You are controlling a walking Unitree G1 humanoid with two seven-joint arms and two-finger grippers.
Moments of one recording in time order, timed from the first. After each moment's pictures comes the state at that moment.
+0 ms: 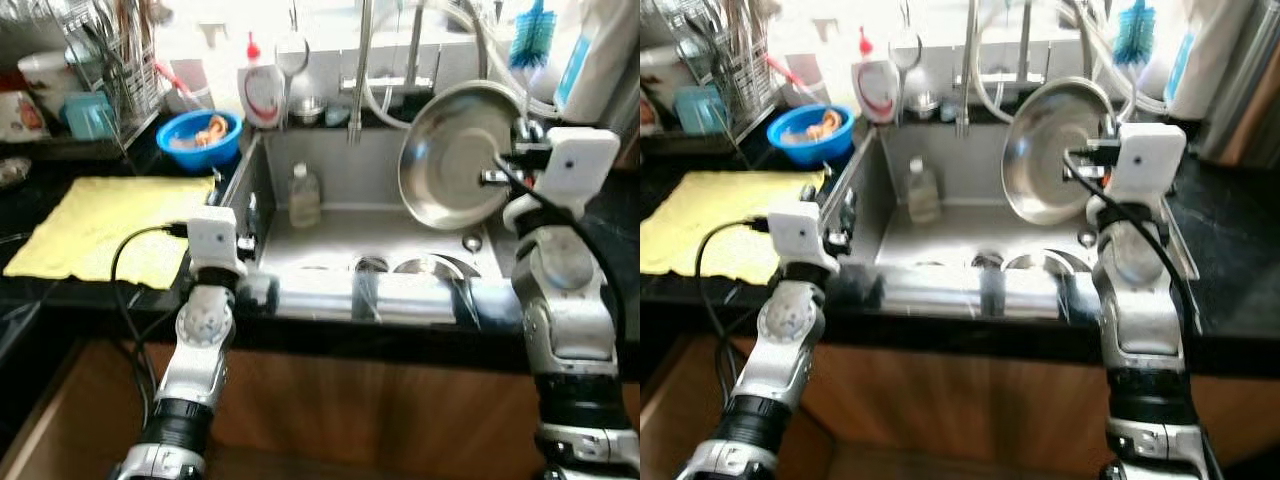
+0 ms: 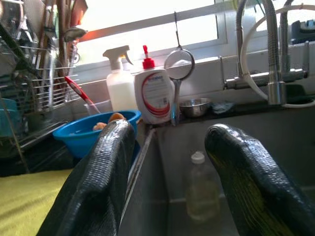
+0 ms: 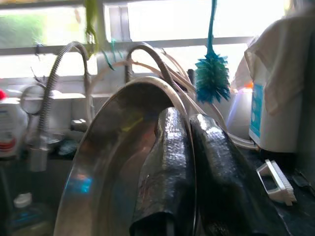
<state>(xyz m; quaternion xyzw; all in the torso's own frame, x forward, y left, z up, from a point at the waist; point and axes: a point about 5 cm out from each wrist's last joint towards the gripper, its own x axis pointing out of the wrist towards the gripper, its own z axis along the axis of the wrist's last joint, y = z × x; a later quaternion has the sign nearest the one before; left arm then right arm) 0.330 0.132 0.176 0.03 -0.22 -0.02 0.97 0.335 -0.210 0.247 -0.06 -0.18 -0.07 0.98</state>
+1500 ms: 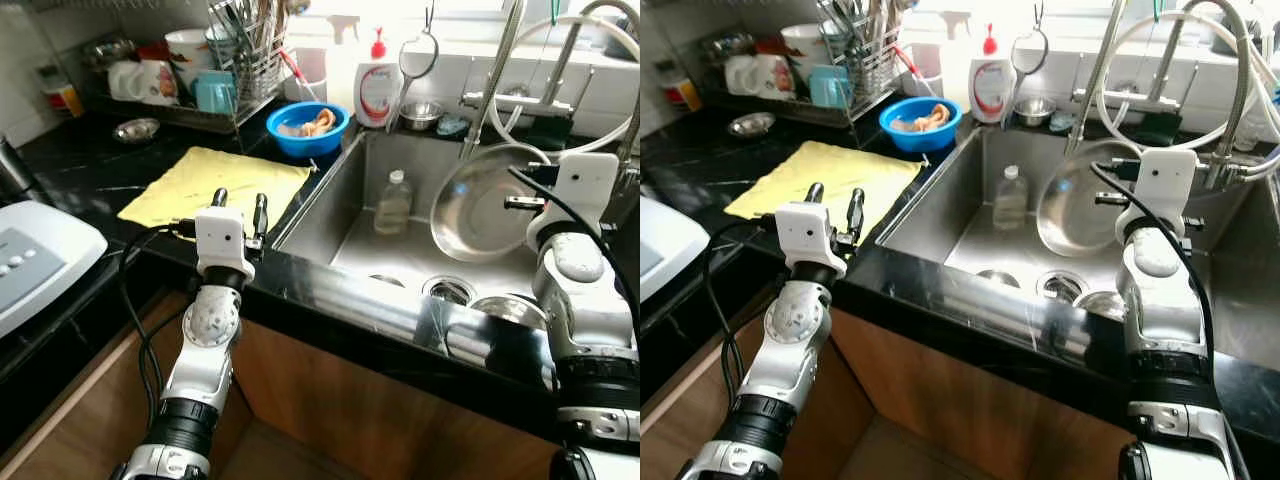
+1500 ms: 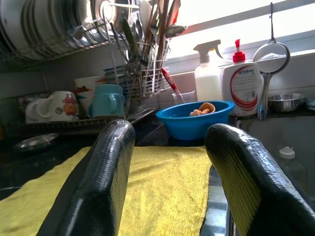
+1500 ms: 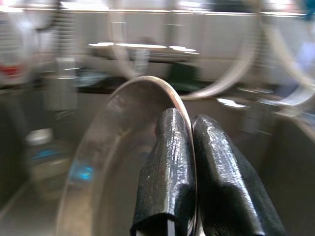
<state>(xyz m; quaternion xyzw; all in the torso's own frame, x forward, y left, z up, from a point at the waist) 0.328 0.130 0.174 0.04 -0.22 -0.02 0.98 0.344 -0.265 0.211 -0.06 0.00 -0.23 0.97</state>
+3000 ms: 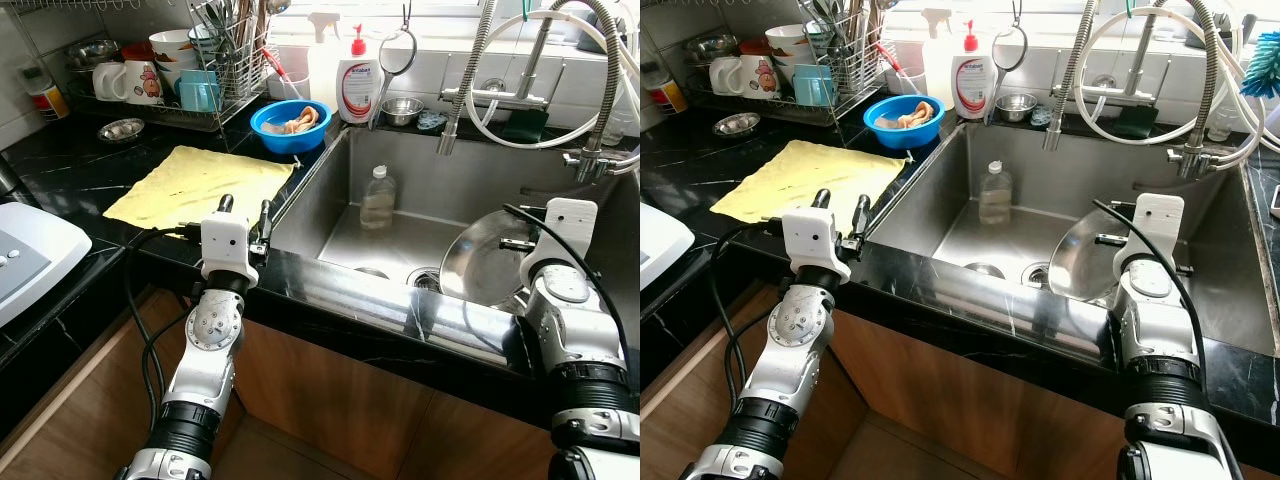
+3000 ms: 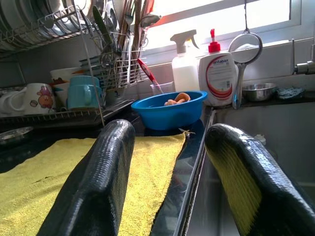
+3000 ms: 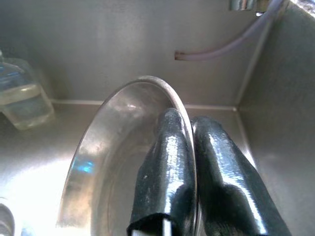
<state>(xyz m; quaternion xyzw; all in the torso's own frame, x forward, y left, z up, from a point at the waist) 0.327 0.126 0.169 0.04 -0.20 -0.04 0.98 0.348 -0.261 0.152 -0.04 0.12 -0.20 0.97</state>
